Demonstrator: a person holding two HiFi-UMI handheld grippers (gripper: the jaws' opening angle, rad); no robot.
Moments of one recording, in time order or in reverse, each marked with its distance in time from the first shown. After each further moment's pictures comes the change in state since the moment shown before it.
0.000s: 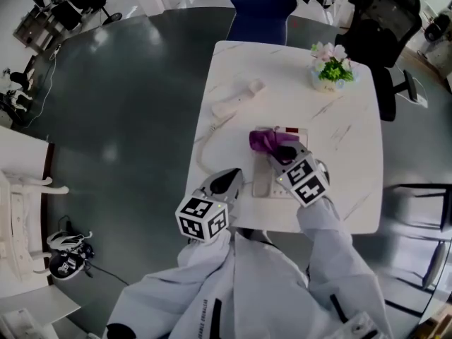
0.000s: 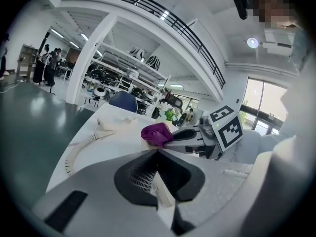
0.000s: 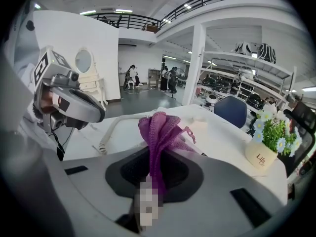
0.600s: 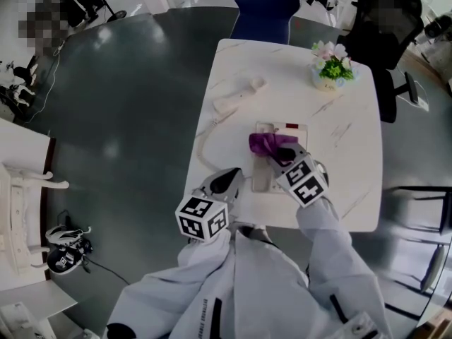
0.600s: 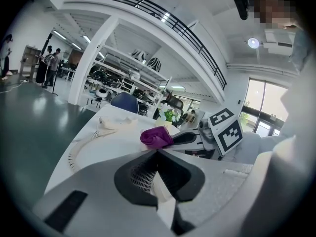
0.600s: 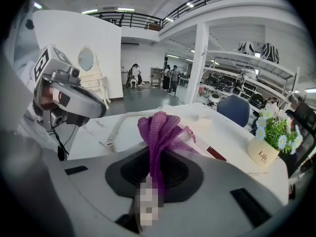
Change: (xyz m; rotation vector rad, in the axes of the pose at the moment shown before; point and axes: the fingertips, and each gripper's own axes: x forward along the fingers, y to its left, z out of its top) left arm -0.014 -0.011 -0.005 -0.010 -0.018 0.019; right arm -0.006 0.018 -0.010 -0.018 0.017 0.024
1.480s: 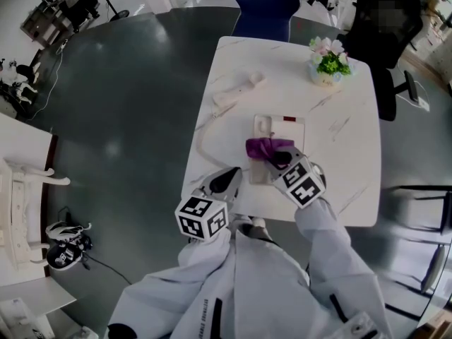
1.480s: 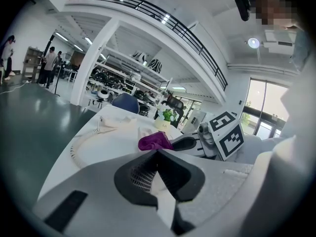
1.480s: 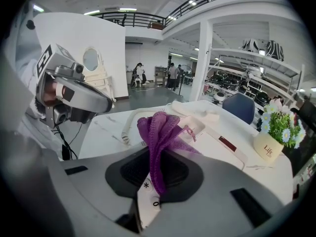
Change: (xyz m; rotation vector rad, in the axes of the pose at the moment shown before) left arm -0.013 -0.015 -0.011 -0.005 -0.013 0.018; right arm -0.008 0.029 -0.018 -0.008 0.013 0.054
